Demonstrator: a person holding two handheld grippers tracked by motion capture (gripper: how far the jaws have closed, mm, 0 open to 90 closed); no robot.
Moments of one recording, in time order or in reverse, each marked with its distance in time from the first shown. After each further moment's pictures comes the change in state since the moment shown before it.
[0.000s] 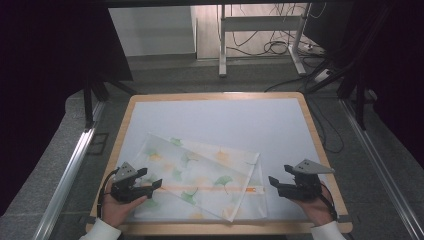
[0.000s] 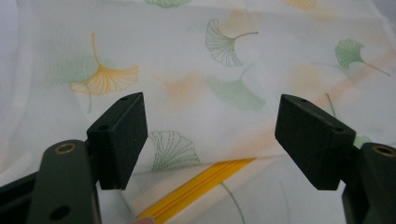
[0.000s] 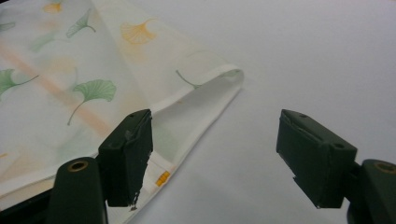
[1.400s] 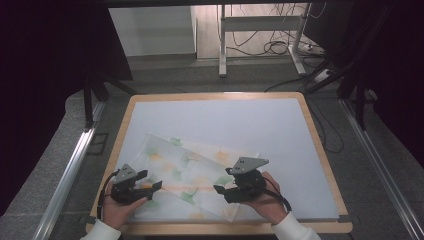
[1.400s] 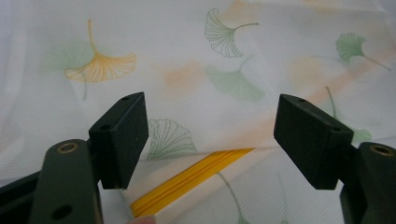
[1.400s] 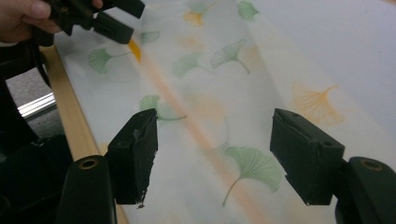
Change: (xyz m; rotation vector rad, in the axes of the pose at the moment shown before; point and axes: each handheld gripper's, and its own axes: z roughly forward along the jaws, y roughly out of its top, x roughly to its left) left arm -0.002 -0.001 0.004 0.012 -0.015 -0.036; right arm 0.119 0.065 0.050 0.081 0.300 -0.222
